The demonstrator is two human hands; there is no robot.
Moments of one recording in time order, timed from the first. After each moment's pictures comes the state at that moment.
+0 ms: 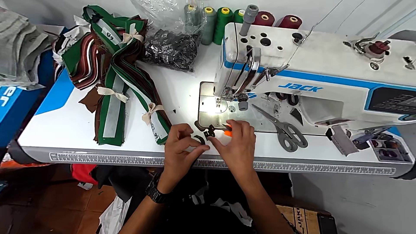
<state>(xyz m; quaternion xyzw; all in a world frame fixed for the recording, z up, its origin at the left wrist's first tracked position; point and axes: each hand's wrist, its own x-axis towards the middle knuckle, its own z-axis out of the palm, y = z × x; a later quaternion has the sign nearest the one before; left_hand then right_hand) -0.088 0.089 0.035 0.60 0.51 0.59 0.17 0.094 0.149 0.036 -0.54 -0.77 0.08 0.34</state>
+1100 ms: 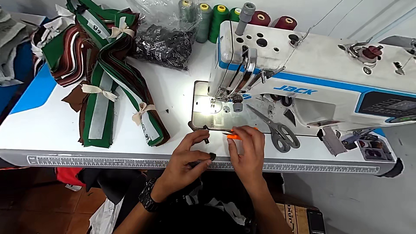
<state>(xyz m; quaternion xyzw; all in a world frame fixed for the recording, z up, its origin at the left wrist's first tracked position) -0.076 0.083 0.029 0.68 0.41 0.53 0.31 0.139 0.148 0.030 -0.45 -0.78 0.06 0.42</state>
